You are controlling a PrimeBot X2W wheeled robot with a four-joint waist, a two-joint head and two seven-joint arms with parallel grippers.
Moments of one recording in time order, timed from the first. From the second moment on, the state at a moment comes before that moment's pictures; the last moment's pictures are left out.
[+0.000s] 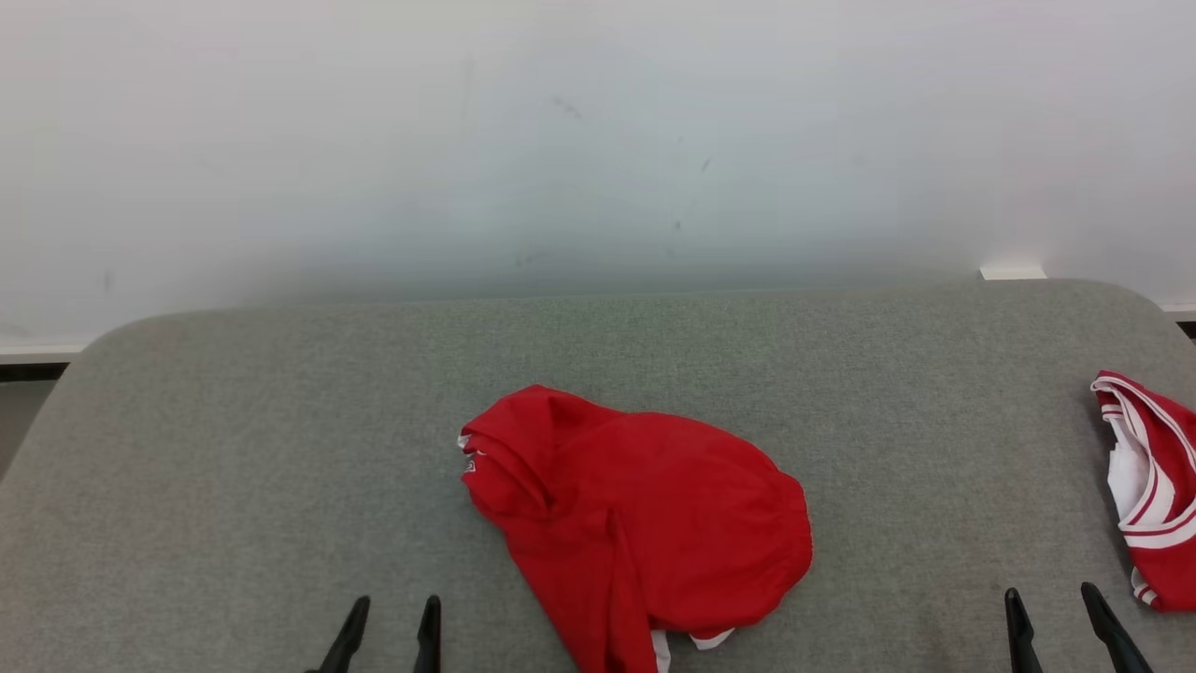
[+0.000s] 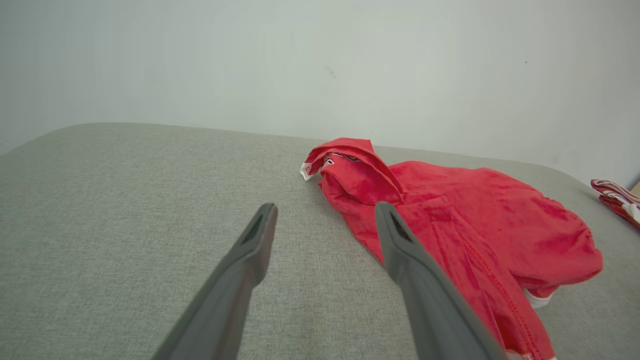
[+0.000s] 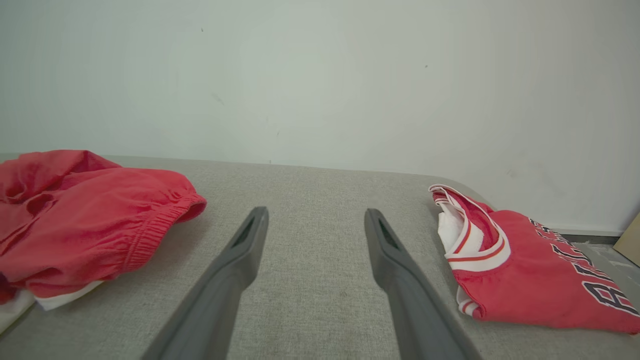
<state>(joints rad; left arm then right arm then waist) 0.09 0.07 -0.16 0.17 -0.21 -0.02 -0.26 0.13 -0.10 -0.05 0.15 0.14 0.13 -0.26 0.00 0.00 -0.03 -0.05</state>
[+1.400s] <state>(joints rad) -0.41 0.05 -0.61 0.75 -0.06 -0.02 -0.09 0.05 -0.06 0.01 0.18 0.18 0.13 -0.26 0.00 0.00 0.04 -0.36</state>
